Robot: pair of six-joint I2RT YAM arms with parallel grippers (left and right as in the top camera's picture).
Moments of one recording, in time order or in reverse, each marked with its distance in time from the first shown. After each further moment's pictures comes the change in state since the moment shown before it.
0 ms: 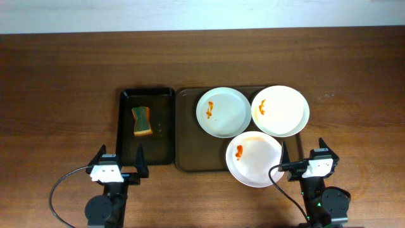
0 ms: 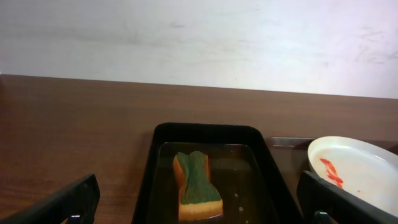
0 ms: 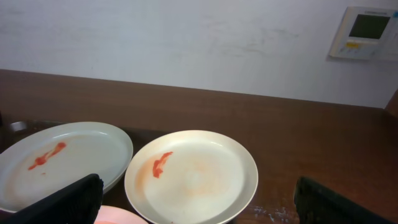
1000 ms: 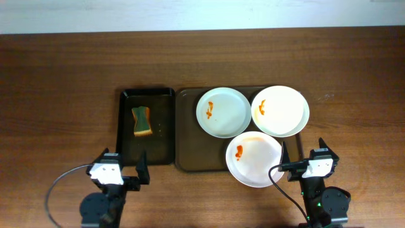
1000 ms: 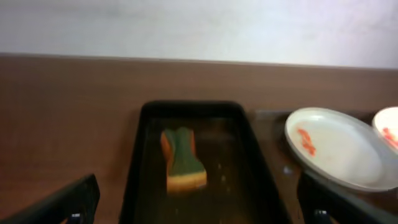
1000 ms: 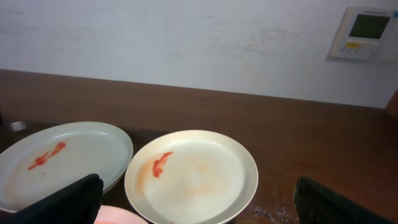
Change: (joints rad) left arm 0.000 0.063 0.204 -0.282 0.068 0.008; right arm 0.000 0.000 0.000 0.000 0.000 0.000
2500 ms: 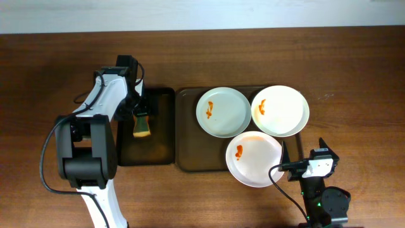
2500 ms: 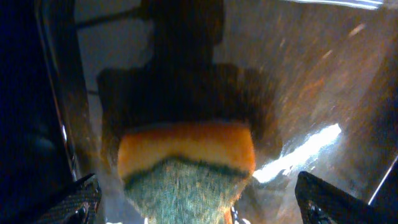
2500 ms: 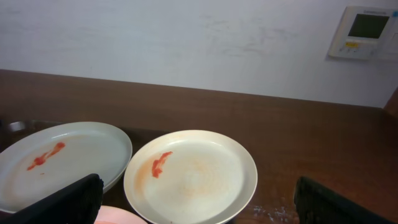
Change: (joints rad) left arm -0.003 2.048 1.346 -0.599 0.002 -0.058; right arm 0.000 0.000 0.000 0.000 0.003 0.000
